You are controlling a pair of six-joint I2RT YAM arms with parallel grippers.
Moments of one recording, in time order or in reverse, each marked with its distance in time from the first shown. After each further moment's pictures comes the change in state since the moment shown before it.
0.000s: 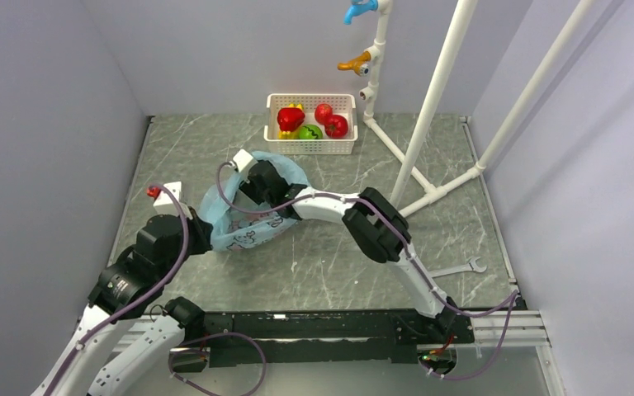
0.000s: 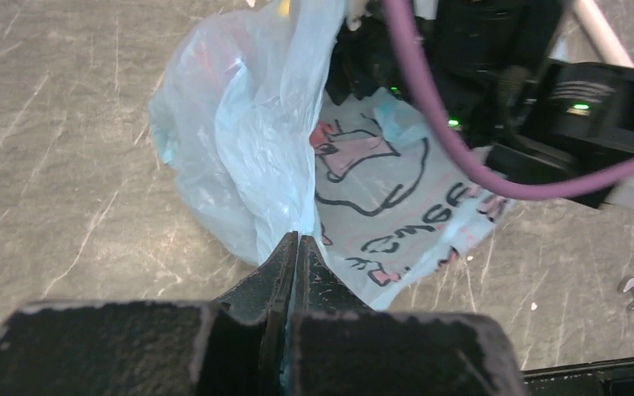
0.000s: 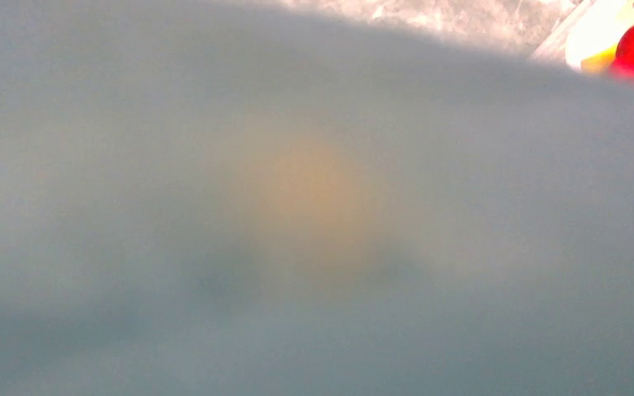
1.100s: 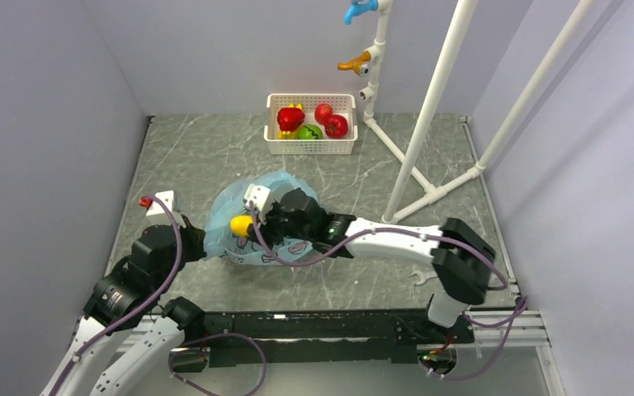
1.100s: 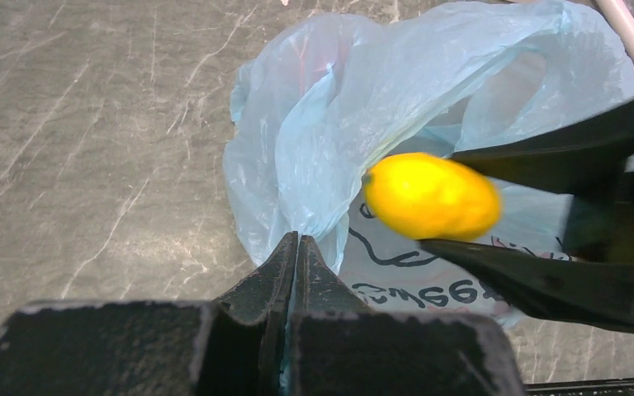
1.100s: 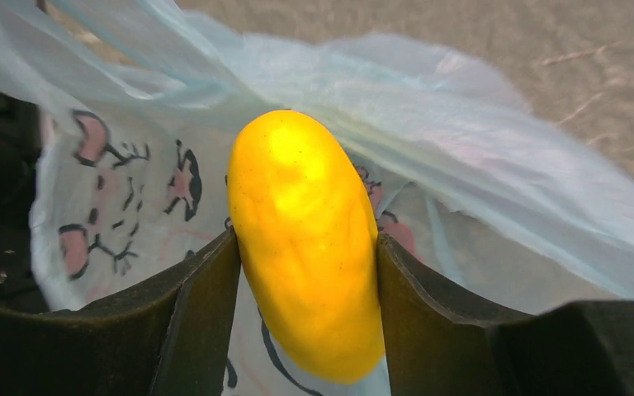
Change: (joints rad) left arm 0.000 -0.084 -0.047 -0.051 -0.055 0.000; right arm 0.177 -0.676 -0.653 0.054 -0.389 0.091
